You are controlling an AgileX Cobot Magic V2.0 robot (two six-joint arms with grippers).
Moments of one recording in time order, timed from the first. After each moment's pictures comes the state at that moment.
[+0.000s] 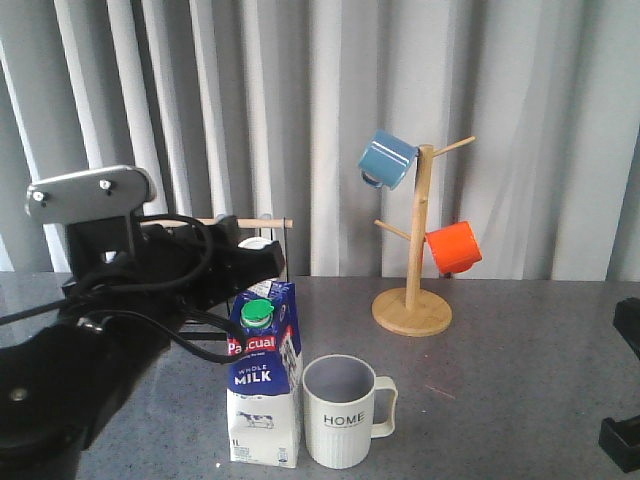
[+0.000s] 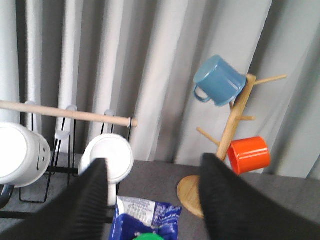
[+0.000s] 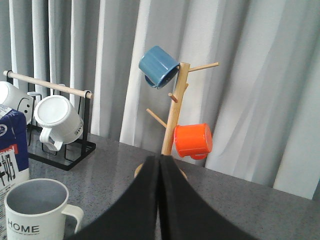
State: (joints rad) left arm -0.75 1.42 -1.13 -1.28 -0.61 0.95; right arm 0.22 0.80 -0.61 -0.06 -0.12 -0.07
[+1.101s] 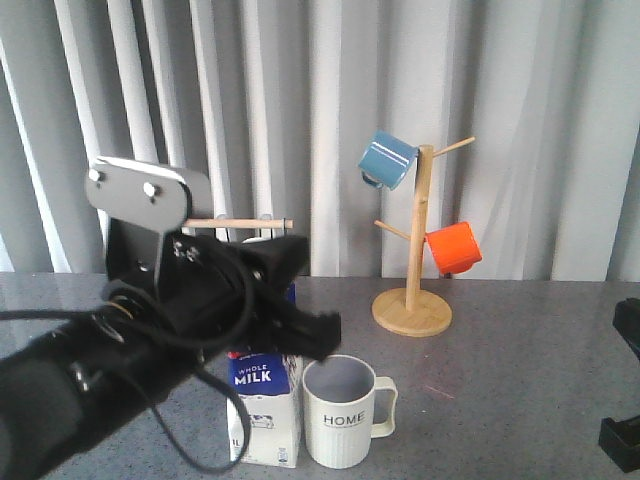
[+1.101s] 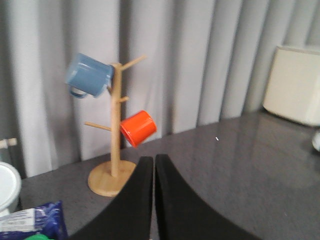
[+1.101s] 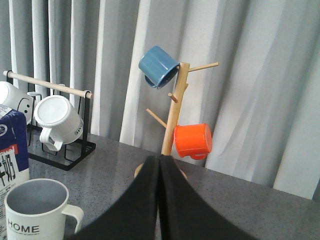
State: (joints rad) left arm -0.75 1.33 -1.07 -0.65 -0.18 0.61; right arm 0.22 0.80 -0.61 -0.06 -0.12 -0.07
